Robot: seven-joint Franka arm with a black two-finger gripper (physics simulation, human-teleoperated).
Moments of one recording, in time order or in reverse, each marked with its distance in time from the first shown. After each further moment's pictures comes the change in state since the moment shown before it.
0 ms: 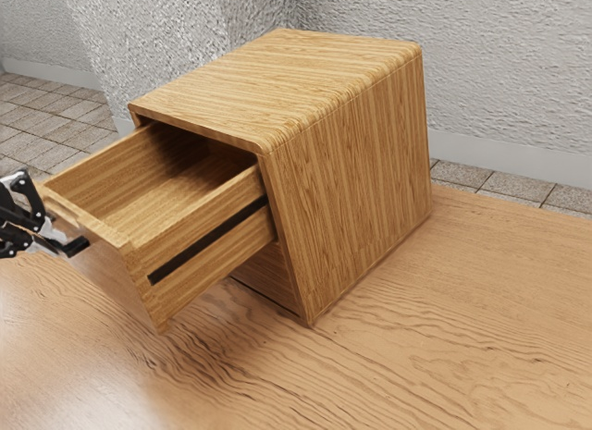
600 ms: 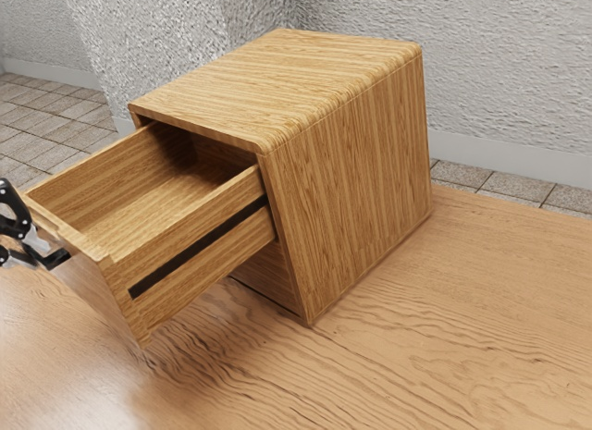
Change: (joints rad) arm 0.016 -0.055 0.000 -0.018 0.057 -0.064 -0.025
